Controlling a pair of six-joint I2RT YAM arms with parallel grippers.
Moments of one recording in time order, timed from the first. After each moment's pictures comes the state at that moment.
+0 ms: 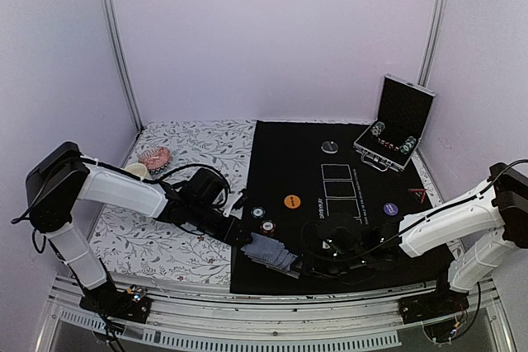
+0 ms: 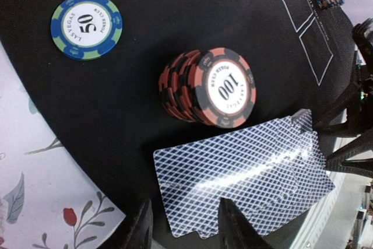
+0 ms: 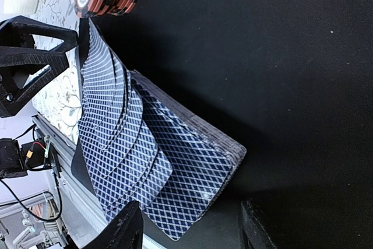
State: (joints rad) left arm -0.82 1.70 0.79 -0.03 0.38 -0.39; right arm 1.20 1.51 0.62 0.03 -0.03 1.25
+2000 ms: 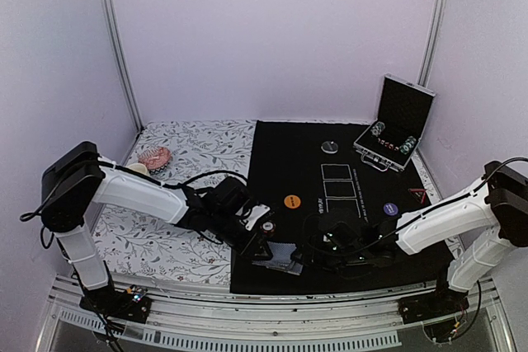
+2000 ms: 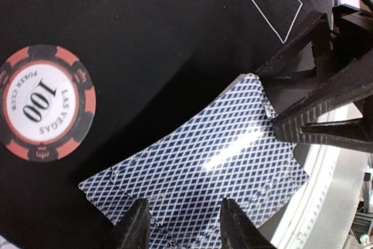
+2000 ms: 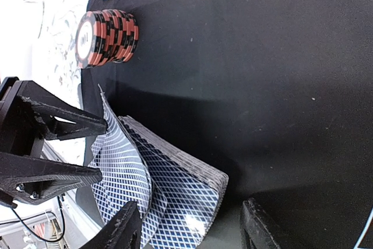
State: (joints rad) left arm -0.98 1.79 0.91 -0.10 0.42 -0.33; right arm 1.14 1.55 0.61 0.11 0.02 1.23
